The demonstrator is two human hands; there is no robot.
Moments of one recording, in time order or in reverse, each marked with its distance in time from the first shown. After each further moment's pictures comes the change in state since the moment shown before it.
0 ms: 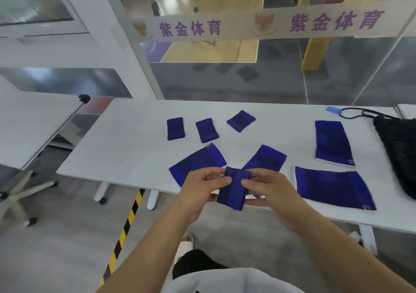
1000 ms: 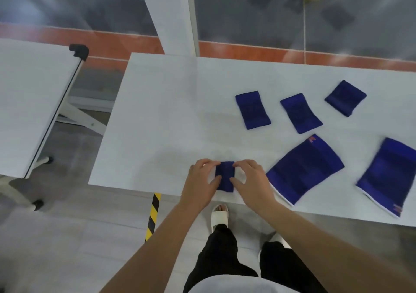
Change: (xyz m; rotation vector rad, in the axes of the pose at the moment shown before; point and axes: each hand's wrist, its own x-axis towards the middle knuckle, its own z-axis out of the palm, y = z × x) left_hand 0.181 -0.106 -0.395 0.797 0.013 0.146; right_hand 0.283 0.105 0.345 -0.923 0.177 0.032
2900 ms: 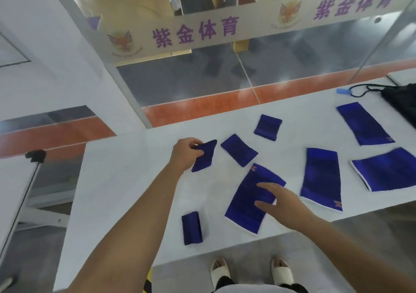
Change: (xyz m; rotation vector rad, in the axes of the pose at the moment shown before) left_hand 0.160 0.189 -0.038 -0.147 -0.113 0.004; right_hand -0.065 0.088 -0.170 0.057 0.048 0.234
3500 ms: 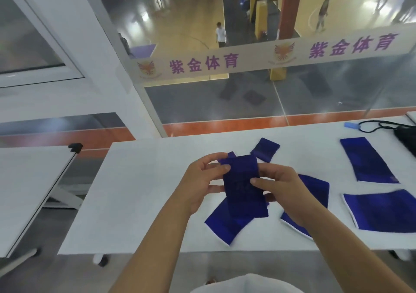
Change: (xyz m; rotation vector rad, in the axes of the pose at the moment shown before) left_hand -0.176 0.130 0.072 -0.589 -0.094 0.012; right_hand -0.051 -0.012 -0.130 0.807 -0.082 -0.333
